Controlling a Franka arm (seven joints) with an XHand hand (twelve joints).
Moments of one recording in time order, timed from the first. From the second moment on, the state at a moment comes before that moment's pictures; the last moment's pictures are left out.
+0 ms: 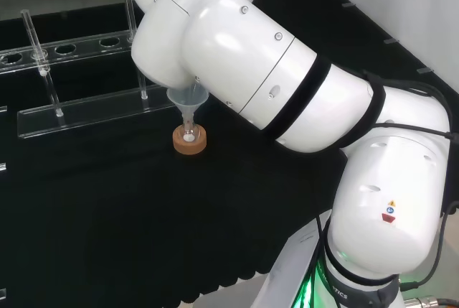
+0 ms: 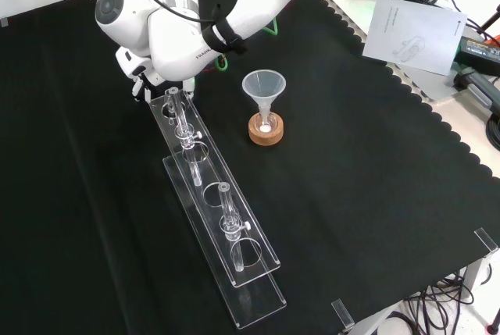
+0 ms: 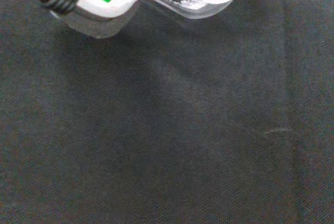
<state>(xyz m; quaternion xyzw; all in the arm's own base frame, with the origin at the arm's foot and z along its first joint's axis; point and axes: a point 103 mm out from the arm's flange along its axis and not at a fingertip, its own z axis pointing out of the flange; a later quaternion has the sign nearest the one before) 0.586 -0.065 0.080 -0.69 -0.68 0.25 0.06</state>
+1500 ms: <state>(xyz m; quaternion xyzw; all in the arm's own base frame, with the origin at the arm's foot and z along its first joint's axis) 0.564 -0.066 0.164 -0.69 -0.69 0.20 0.05</state>
